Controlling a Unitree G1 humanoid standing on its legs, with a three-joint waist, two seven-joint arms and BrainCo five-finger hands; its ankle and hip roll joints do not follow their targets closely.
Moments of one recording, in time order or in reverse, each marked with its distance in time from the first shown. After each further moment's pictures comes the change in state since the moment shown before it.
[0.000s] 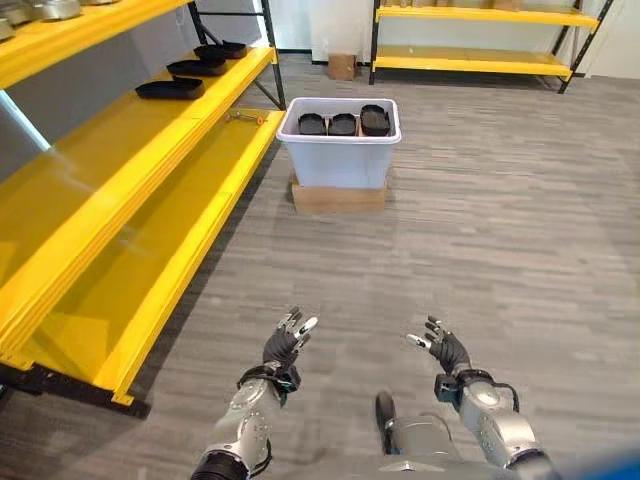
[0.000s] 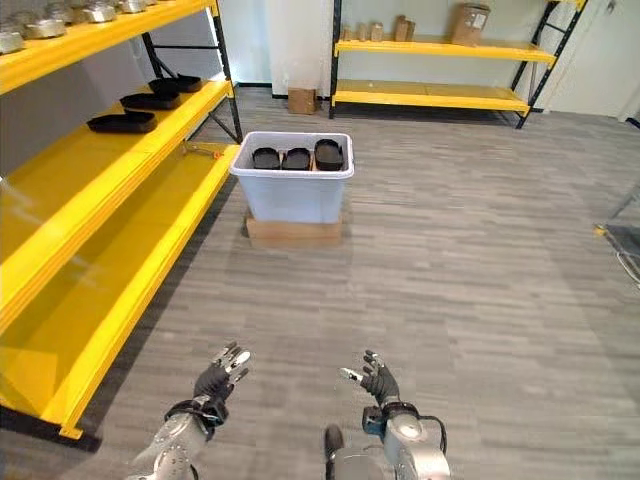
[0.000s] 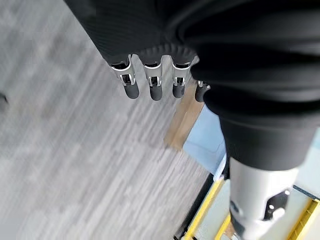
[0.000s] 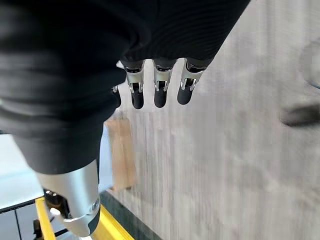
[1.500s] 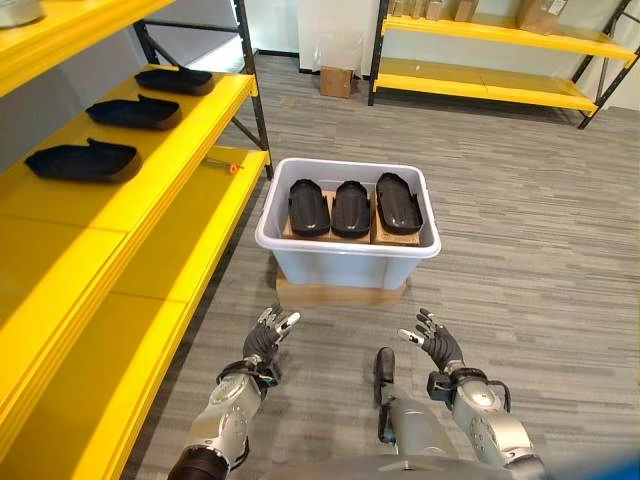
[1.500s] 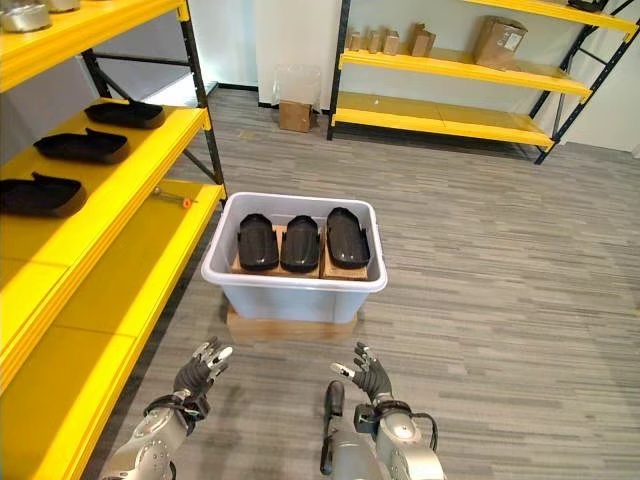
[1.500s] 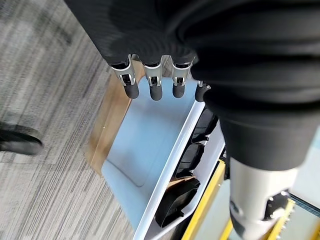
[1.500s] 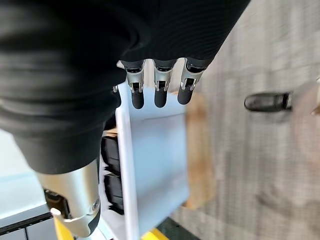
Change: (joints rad) left arm 0.023 0.090 0.037 -0.001 0.002 -0.006 0.006; right arm 0.070 0.074 0.004 -0.092 -0.039 -0.001 0.015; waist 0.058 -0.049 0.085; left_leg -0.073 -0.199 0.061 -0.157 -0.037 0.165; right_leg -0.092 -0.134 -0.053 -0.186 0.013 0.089
